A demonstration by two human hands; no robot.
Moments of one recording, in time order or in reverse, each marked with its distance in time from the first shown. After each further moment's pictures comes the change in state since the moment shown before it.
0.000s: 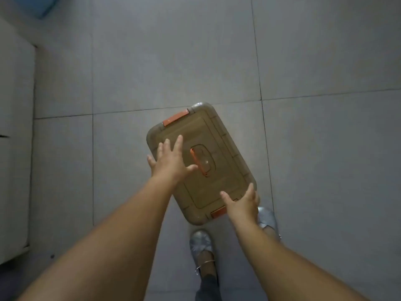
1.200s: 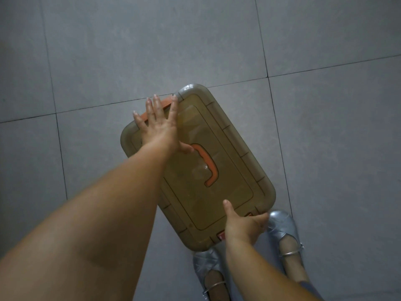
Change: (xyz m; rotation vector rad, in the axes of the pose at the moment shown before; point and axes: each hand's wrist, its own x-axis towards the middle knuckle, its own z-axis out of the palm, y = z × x) left_hand 0.152 0.007 0.034 0.357 0.152 0.111; right_hand 0.070 0.029 0.086 0.473 0.236 0.404
